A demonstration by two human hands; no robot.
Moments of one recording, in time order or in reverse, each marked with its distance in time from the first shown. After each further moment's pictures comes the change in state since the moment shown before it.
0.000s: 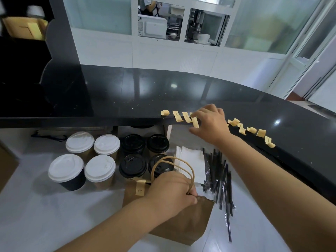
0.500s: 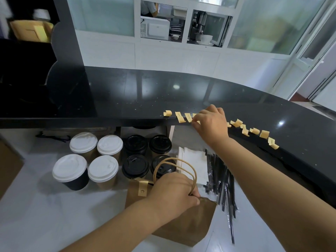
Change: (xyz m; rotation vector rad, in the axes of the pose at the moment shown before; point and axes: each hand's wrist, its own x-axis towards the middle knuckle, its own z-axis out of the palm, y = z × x) left_hand -0.002 0.000 -0.001 0.004 0.017 0.008; right_hand 0.005 -0.006 0.020 -0.085 0.242 -0.013
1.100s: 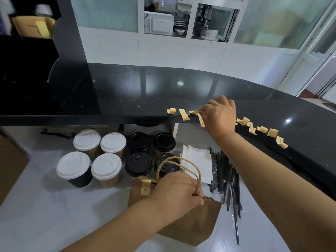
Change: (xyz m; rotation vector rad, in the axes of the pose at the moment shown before) left_hand -0.001 0.000 -0.002 -0.023 0.004 -0.023; right_hand 0.012 0.007 0.005 -0.046 0.197 0.025
